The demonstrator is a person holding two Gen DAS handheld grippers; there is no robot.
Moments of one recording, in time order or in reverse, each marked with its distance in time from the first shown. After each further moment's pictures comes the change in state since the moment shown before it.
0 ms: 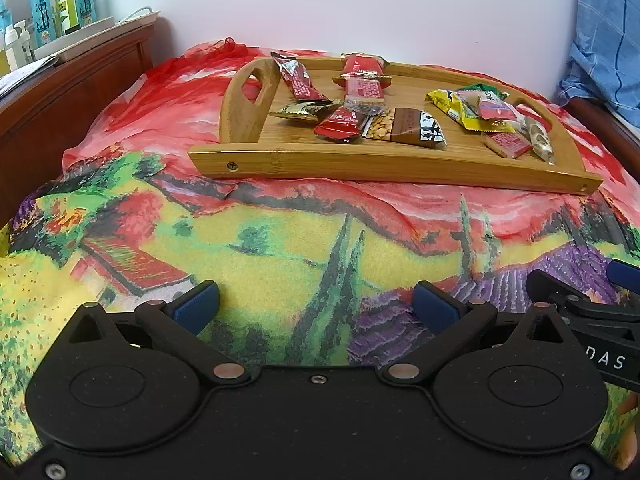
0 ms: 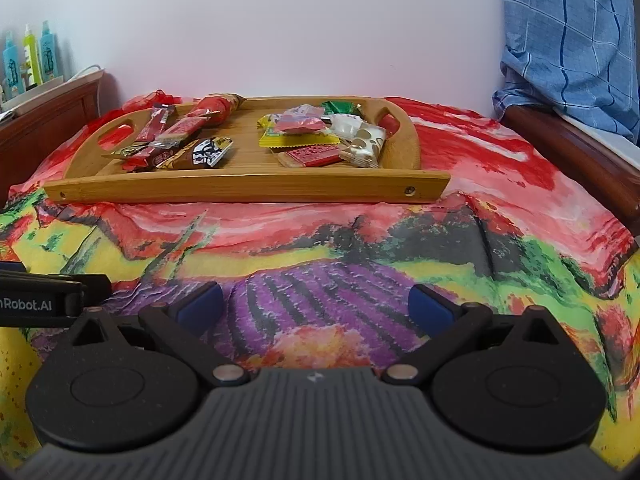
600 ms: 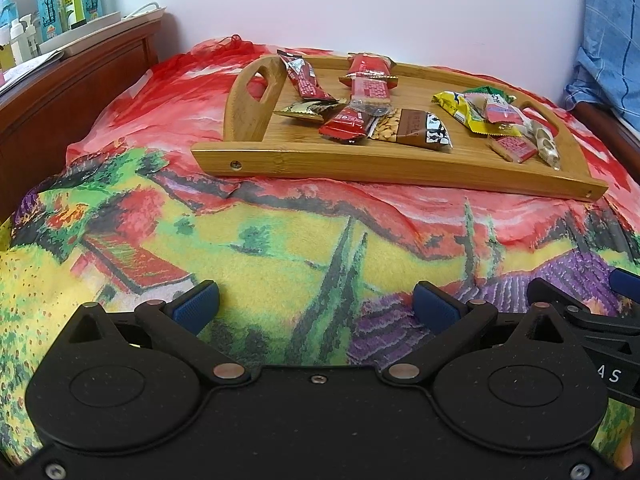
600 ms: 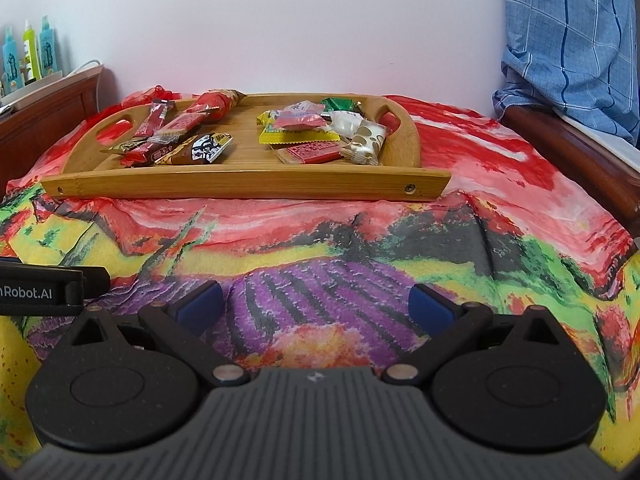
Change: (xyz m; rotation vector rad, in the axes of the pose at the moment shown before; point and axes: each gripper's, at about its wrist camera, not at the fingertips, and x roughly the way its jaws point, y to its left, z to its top) left arm 0.001 0.000 0.001 -0.021 0.000 0.015; right arm 0.002 0.001 0.000 -0.012 0.006 -0.003
